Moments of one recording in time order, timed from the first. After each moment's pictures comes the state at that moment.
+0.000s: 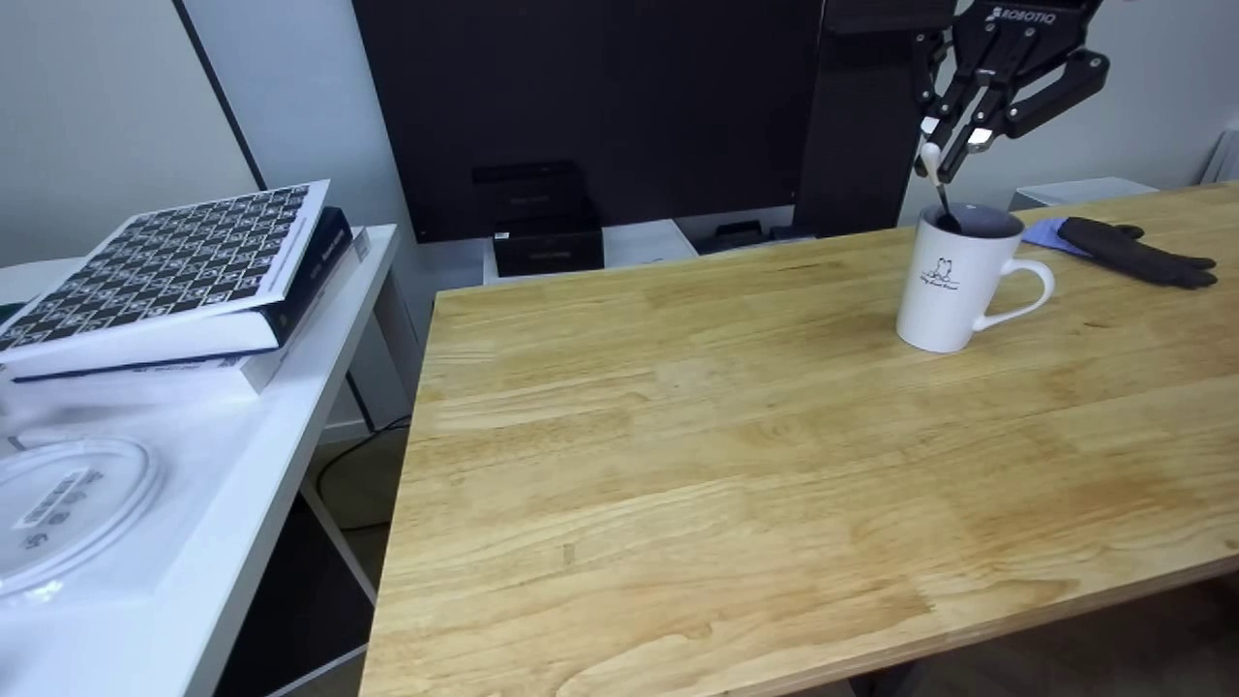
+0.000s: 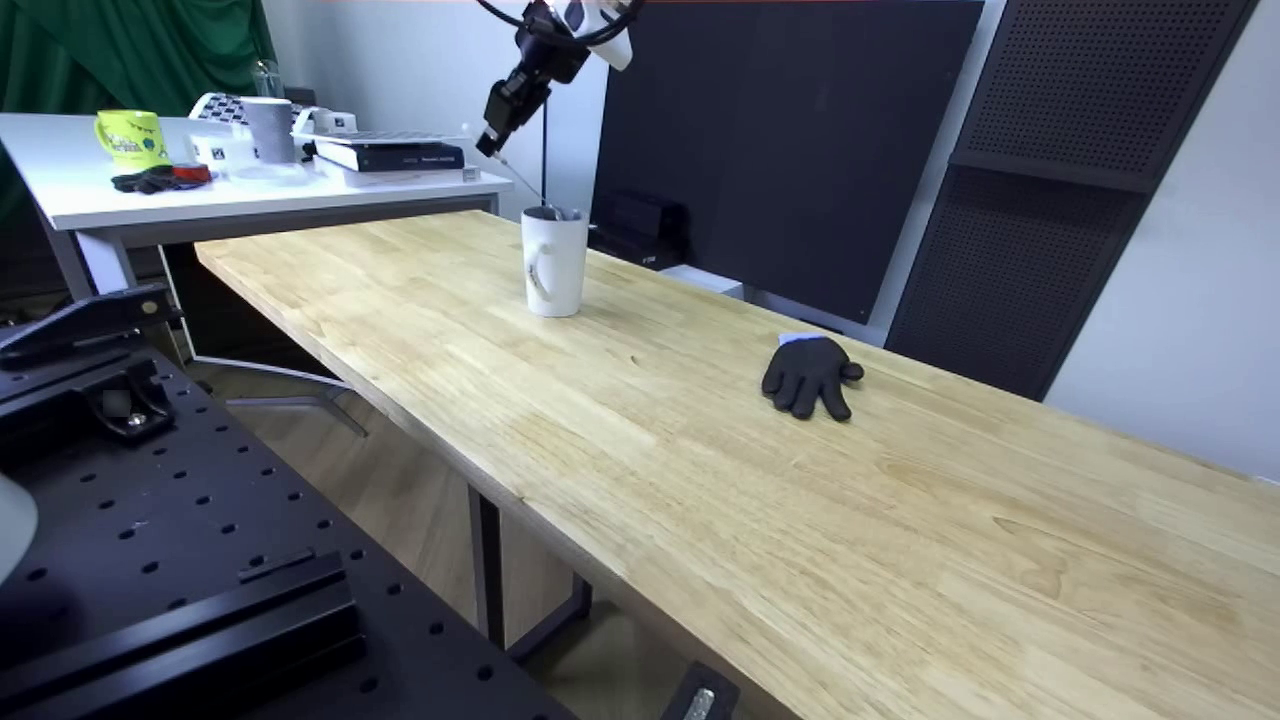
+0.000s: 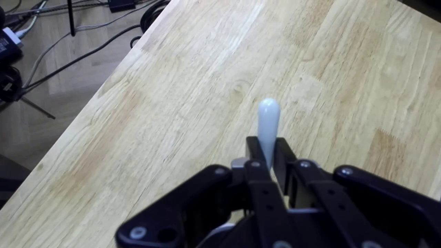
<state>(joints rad) 0.12 0.45 0.11 -1.98 0.75 2.22 0.80</state>
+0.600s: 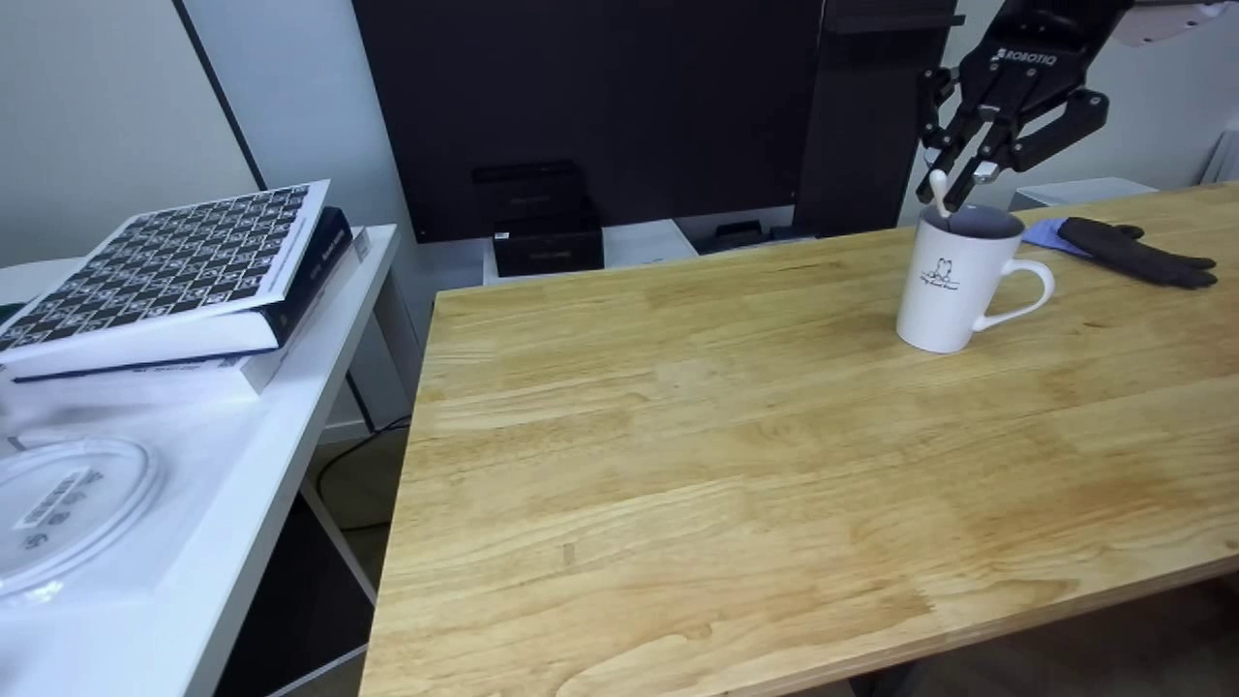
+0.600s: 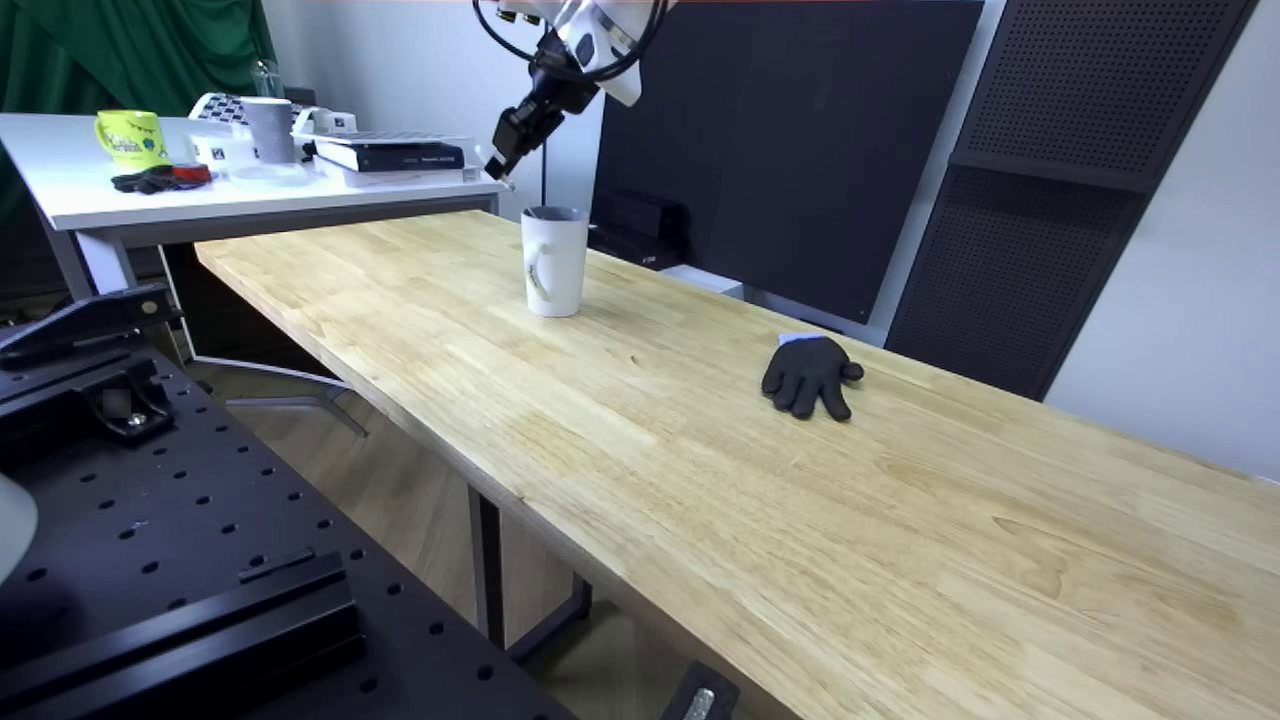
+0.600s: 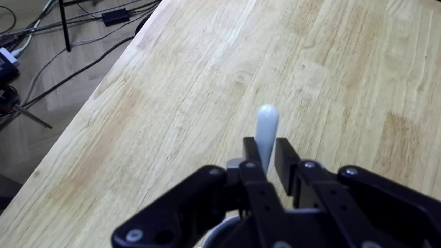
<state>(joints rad) 0.11 0.49 0.09 -1.98 0.82 2.22 0.77</state>
